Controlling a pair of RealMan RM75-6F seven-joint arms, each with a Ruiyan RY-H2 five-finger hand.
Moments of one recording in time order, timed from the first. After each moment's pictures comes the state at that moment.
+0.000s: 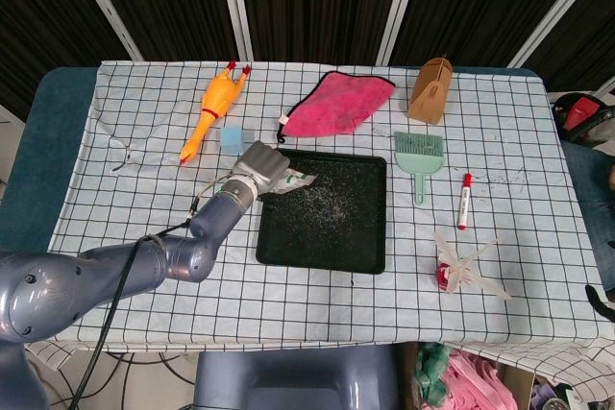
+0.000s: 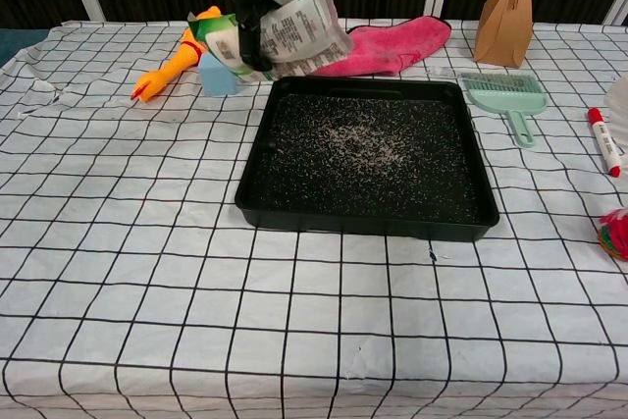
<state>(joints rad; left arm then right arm) -1.76 -1.38 0.23 -1.44 0.07 0.59 0.63 -0.03 -1.06 0.16 -1.60 -1.32 1.56 0.01</state>
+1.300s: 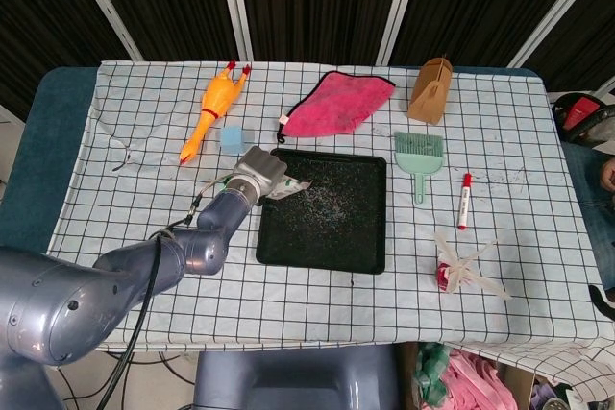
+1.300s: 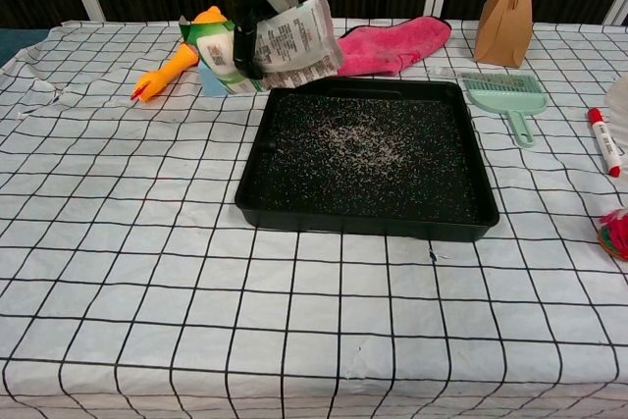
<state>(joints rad) -1.94 -1.40 0.39 -1.42 -0.15 0.44 0.62 -0.04 -1.06 0.17 -1.60 -1.30 1.56 0.00</state>
